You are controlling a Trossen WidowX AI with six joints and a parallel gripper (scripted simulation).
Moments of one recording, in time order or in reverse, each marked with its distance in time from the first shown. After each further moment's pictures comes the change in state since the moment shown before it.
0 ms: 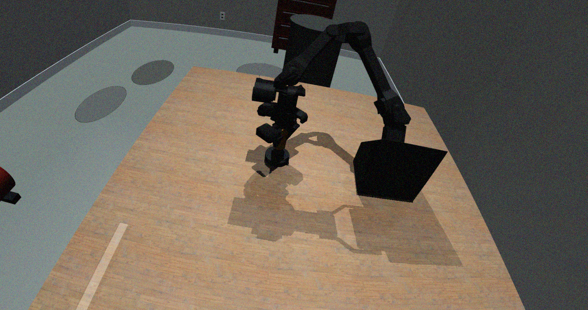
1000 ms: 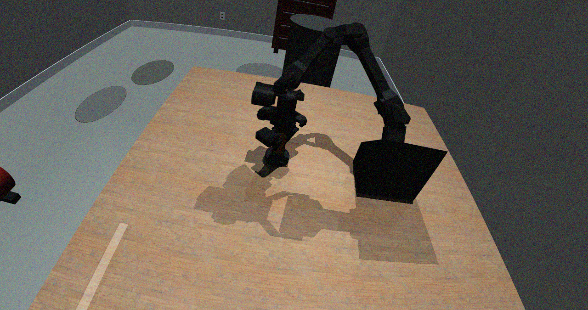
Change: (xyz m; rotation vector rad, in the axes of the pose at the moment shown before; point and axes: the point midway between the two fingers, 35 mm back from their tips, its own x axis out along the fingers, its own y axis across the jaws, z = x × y) arm 0.015 0.000 0.000 0.005 0.002 0.000
